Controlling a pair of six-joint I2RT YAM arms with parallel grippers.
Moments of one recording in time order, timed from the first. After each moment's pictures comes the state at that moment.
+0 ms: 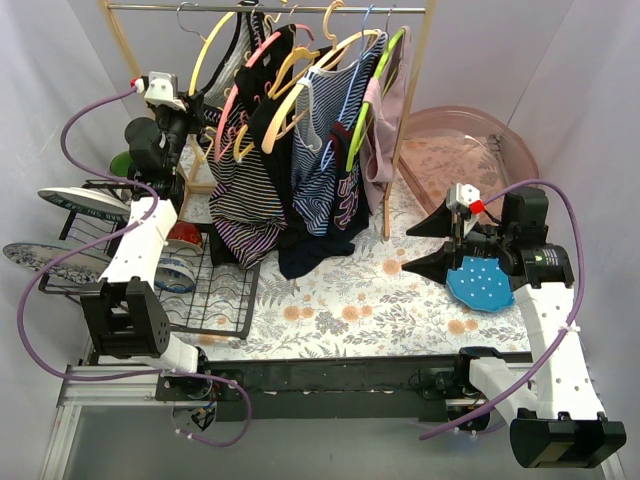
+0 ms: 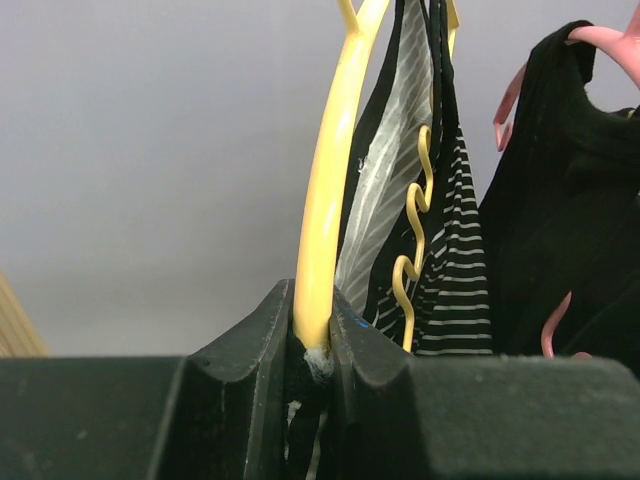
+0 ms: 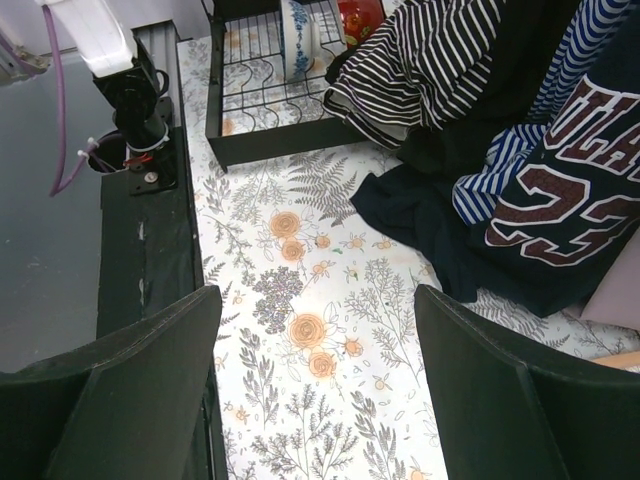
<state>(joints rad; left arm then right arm) 0.02 1.50 1.32 0.48 0.23 -0.07 0.04 0.90 1.06 -0.76 -1.31 -0.52</state>
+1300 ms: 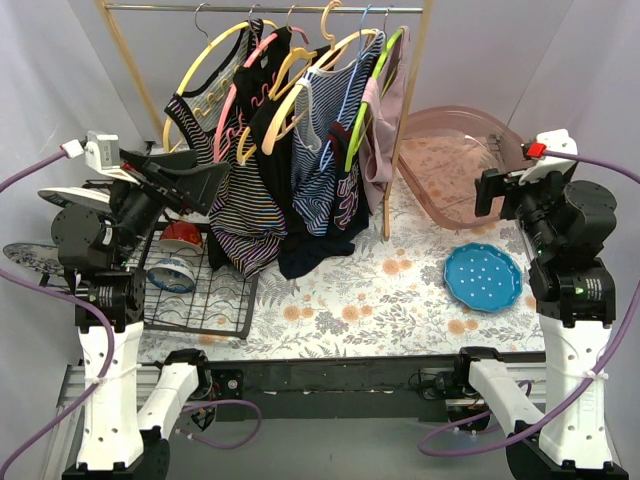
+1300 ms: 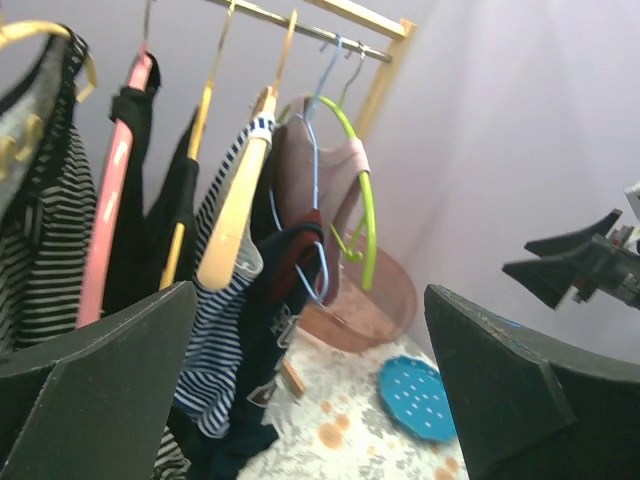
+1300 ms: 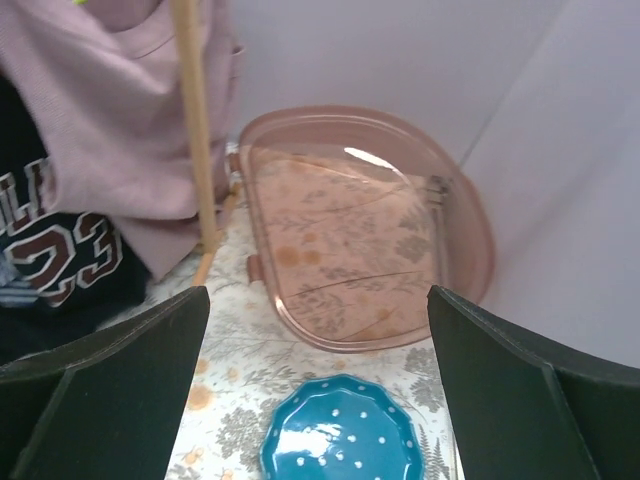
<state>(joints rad) 0.02 0.79 1.26 -0.09 0.56 -0.59 0.02 0.82 1.33 -0.62 -0.16 -0.17</state>
